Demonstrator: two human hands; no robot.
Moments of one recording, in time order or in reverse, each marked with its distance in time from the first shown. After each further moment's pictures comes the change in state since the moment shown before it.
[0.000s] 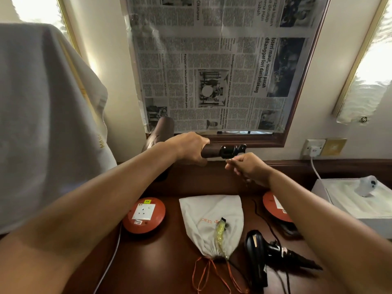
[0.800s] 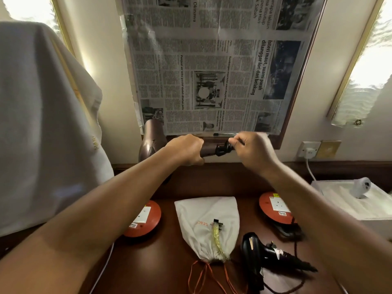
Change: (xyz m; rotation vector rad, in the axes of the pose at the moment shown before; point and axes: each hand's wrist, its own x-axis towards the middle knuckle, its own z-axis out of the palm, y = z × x) left_hand 0.015 -0.002 0.012 0.069 0.039 -0.153; right_hand -0.026 -0.052 -0.016 -0.471 0.586 -0.568
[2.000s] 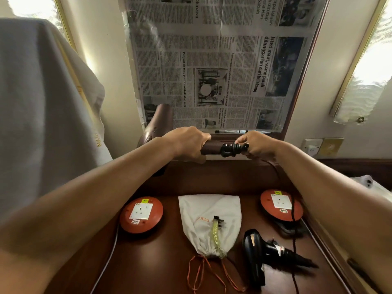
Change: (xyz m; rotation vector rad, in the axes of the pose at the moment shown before) left_hand -0.022 0.002 -0.027 0.058 0.019 0.200; right_hand 0.032 0.033 -0.003 0.336 -0.720 0.441
